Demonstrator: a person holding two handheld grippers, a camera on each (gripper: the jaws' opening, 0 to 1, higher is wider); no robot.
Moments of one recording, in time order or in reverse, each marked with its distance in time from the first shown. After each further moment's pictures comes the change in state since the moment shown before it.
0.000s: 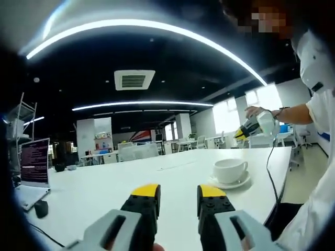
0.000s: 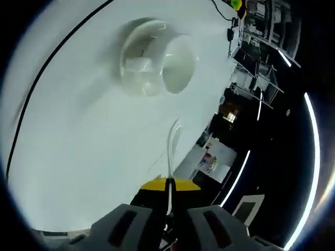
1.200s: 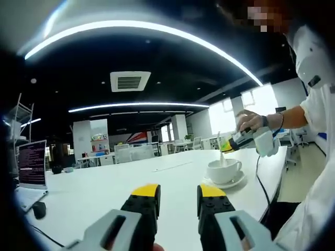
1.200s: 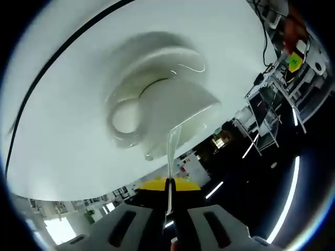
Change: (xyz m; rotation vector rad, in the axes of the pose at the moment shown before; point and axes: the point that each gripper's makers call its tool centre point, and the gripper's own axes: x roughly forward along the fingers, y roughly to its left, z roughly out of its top) left arm -0.005 -0.018 0.004 0.020 -0.015 -0.023; right arm 0.035 -0.034 0.090 -0.415 -0.012 -0.068
